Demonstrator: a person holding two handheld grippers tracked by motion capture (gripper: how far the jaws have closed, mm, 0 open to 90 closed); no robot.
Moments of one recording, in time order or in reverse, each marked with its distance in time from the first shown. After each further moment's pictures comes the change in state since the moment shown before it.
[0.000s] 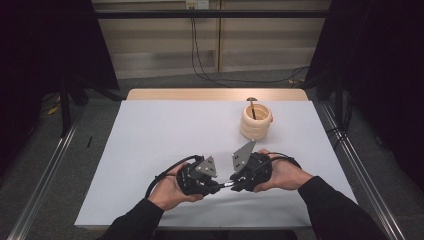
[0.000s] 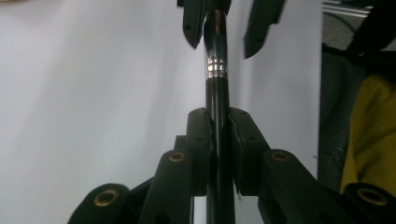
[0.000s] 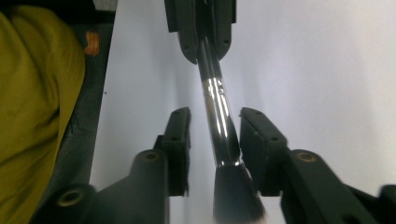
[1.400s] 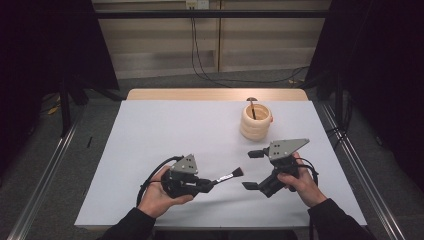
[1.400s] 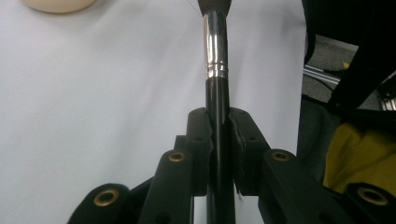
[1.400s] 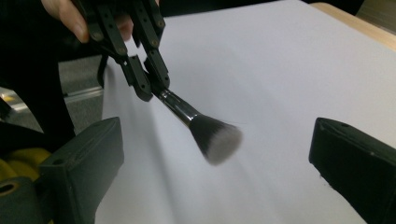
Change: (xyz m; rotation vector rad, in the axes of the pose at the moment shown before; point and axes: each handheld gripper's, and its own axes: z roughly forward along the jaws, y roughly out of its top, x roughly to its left) left arm -0.003 -0.032 -0.021 -0.255 -0.001 -0.163; right arm 0.013 -0.055 -0.033 -0.536 -0.165 0.270
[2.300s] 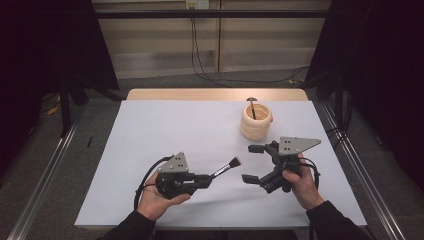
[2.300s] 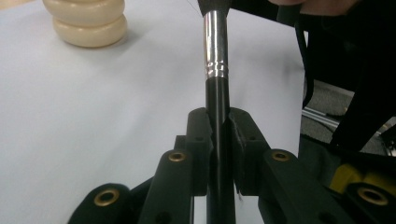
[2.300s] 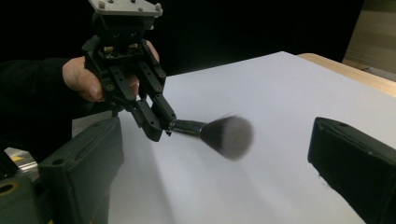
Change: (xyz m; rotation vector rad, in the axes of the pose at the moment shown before) left arm -0.002 -0.009 -0.011 -0.180 0.038 -0.043; right arm 0.002 0.001 -0.005 -0.225 0.005 0.070
